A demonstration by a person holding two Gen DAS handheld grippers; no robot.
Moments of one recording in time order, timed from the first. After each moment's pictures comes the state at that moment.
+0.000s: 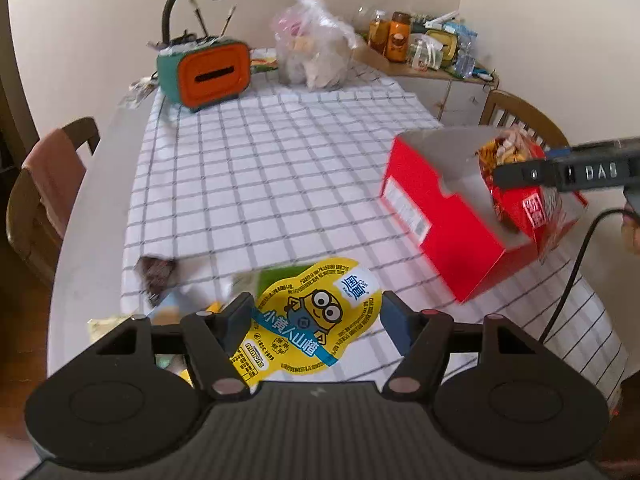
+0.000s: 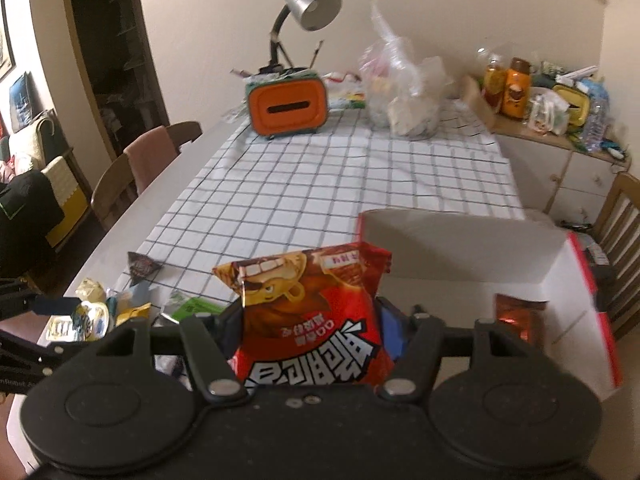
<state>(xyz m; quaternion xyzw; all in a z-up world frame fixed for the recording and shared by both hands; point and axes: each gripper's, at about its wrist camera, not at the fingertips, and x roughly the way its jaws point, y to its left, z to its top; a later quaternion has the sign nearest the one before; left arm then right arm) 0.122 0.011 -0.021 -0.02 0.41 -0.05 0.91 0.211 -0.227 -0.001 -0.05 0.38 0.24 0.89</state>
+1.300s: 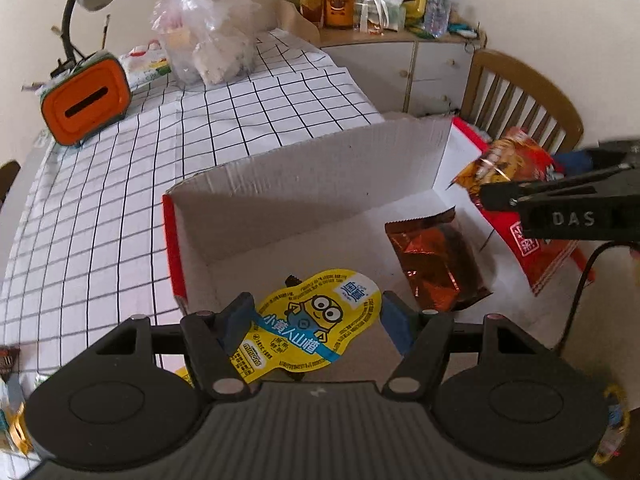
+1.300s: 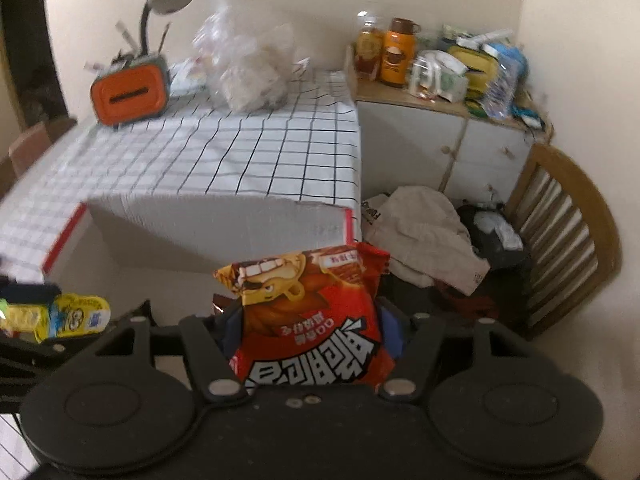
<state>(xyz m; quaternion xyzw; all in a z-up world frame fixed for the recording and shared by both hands) 0.288 -0.235 -0.065 0.04 0.45 -0.03 0.89 0.333 -0.402 -0.059 -0.11 0.40 0.15 0.90</state>
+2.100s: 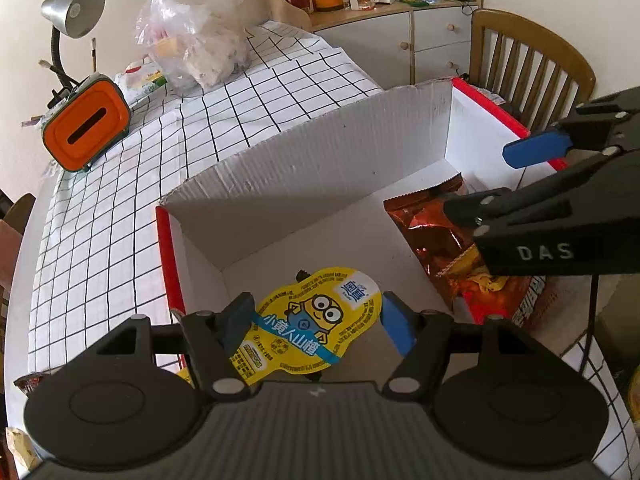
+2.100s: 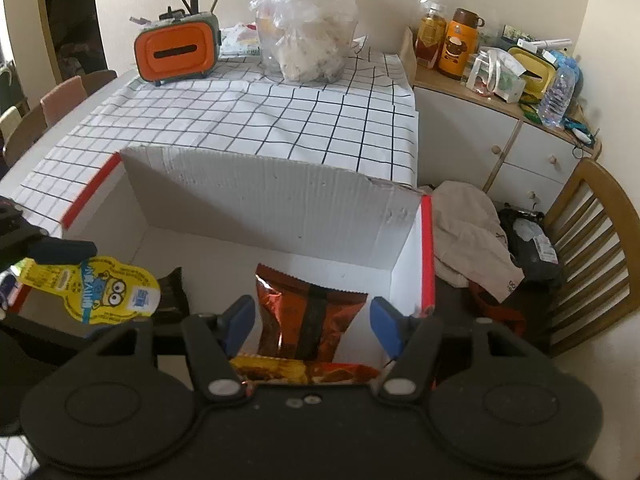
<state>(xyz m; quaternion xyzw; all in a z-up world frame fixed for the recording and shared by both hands) 0.295 -0.253 -0.075 0.11 0.47 -0.02 0.88 0.334 -0.380 -0.073 -0.12 0.42 0.22 0.87</state>
